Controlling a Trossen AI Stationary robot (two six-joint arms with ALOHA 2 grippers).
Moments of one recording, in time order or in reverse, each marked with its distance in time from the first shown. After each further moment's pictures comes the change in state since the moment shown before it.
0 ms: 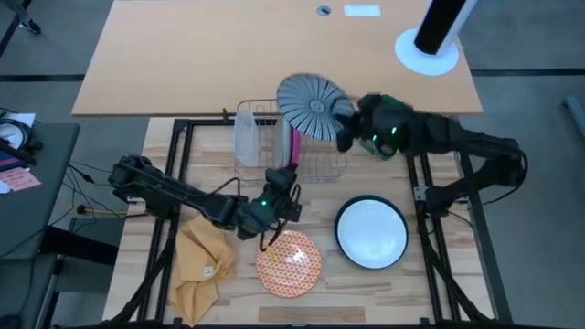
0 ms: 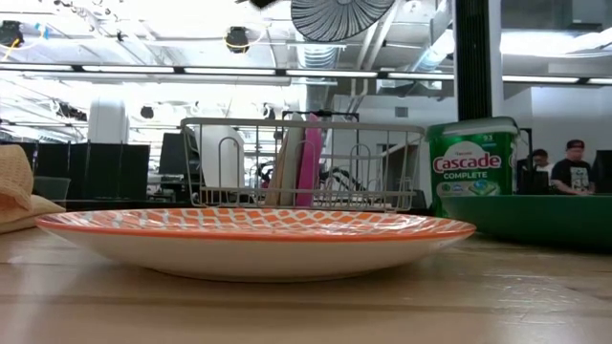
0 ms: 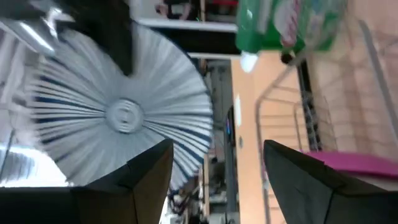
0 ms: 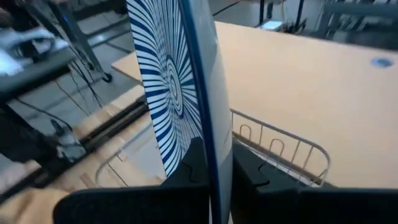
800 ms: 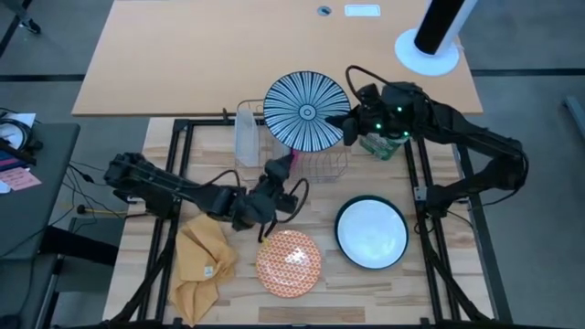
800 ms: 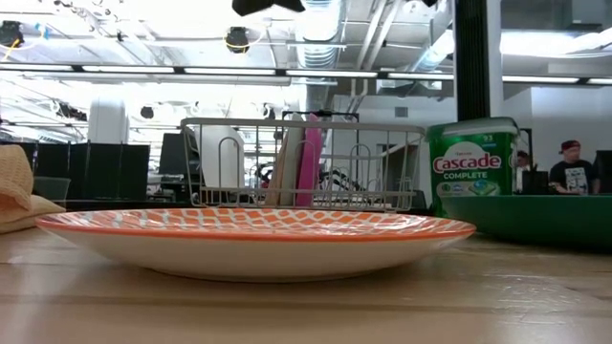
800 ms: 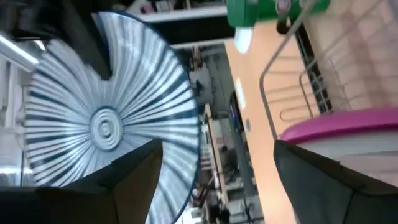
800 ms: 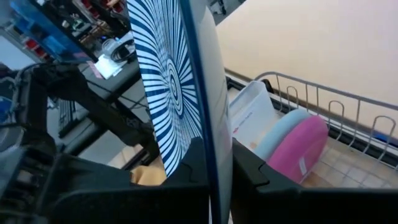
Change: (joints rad) left arm 0.046 -0.046 0.043 -0.245 0.006 0.029; right arm -0.163 -0.015 0.001 0.072 -0.488 0.142
